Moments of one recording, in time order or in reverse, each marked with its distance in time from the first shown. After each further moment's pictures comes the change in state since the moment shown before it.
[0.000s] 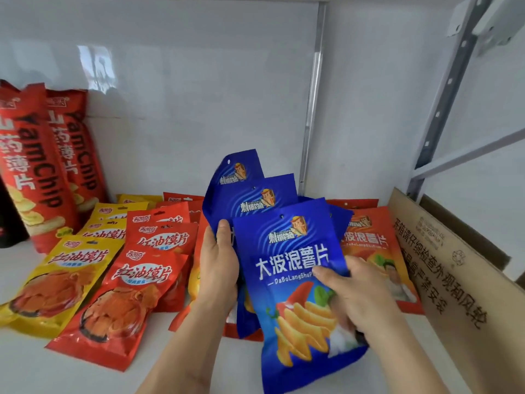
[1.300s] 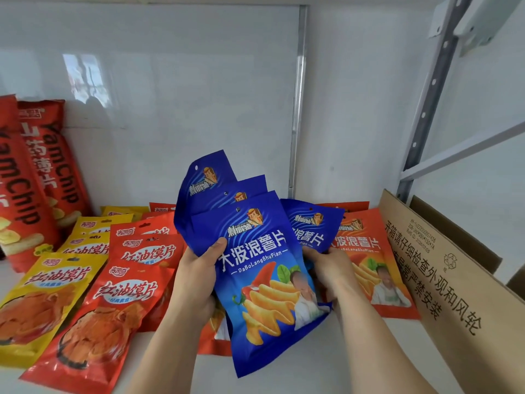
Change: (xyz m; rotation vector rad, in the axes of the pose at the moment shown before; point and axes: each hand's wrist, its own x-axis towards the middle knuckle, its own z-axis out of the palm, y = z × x) left_hand 0.012 0.006 -0.012 -0.063 -0.077 -0.095; right_hand 0.088 0.018 0.026 0.115 0.125 0.196
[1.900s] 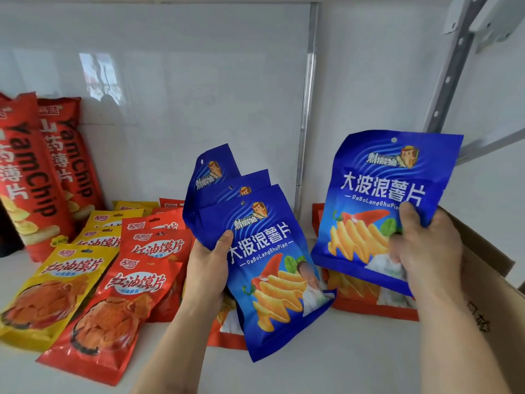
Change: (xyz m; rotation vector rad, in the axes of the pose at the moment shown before) left_hand 0.006 -0.008 0.001 0.142 0.059 0.137; right_hand -0.028 -0.045 -0.095 -0.007 0.471 -0.312
